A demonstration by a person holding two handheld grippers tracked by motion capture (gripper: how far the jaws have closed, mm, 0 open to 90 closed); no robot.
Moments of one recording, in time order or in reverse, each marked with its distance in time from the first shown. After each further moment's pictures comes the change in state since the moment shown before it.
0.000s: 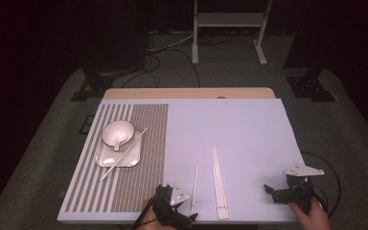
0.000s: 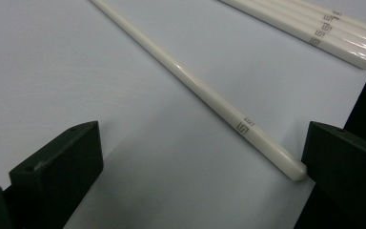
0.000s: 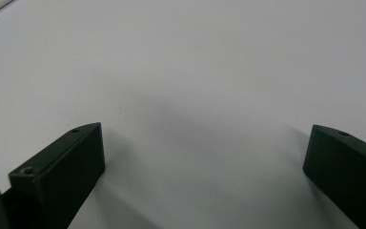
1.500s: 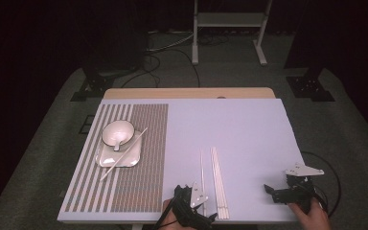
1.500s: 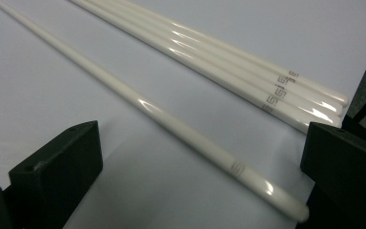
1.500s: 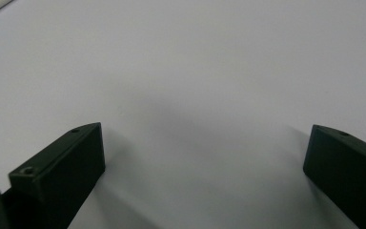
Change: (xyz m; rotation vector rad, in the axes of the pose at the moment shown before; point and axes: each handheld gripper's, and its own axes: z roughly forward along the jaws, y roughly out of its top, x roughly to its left) left arm -0.035 0.023 0.029 -0.067 -0.015 0.005; right arm 0.000 0.000 0.000 0.000 0.000 0.000
